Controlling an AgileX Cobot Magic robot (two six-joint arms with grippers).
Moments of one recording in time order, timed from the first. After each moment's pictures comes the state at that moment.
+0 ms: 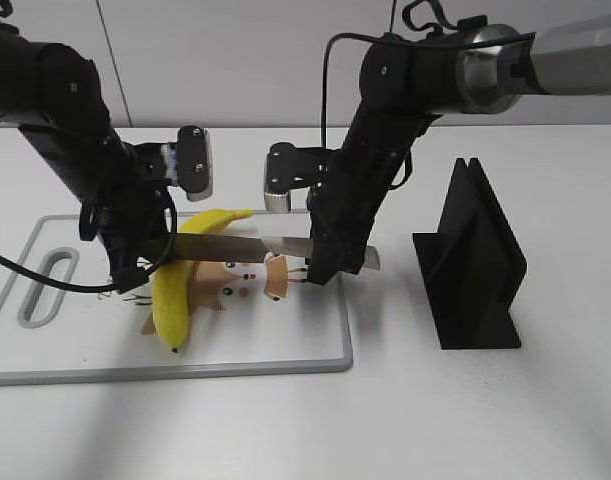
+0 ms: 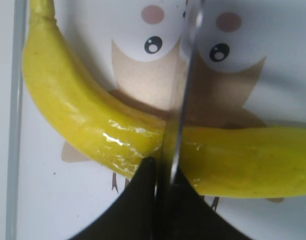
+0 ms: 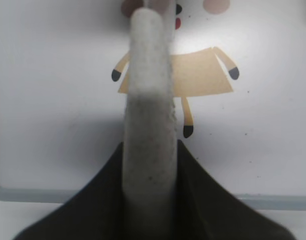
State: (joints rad) left arm -0.37 1.96 -1.23 -0.24 0.69 1.27; right arm 0.51 2.30 -1.68 0.38 0.99 -1.22
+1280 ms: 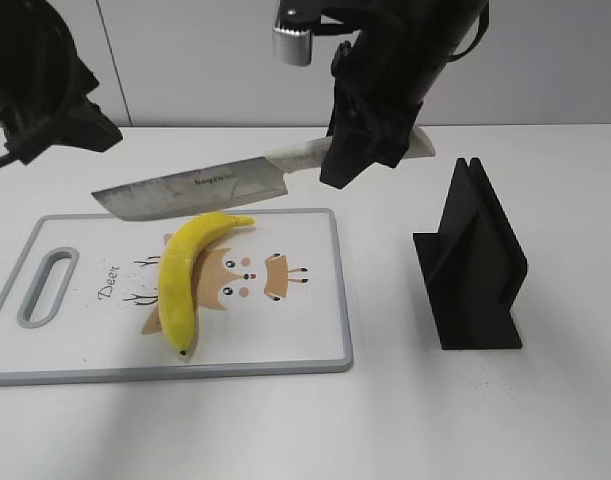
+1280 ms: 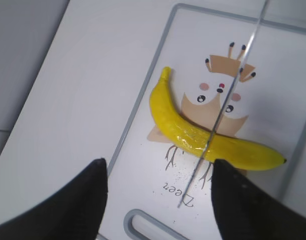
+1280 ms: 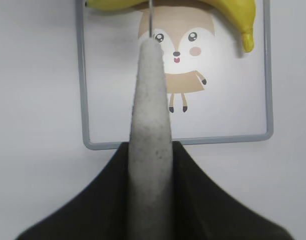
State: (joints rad) left arm -0.37 1.43 -1.21 -0.27 0.82 1.03; right arm 0.53 1.93 -1.68 0.35 1.17 -1.09
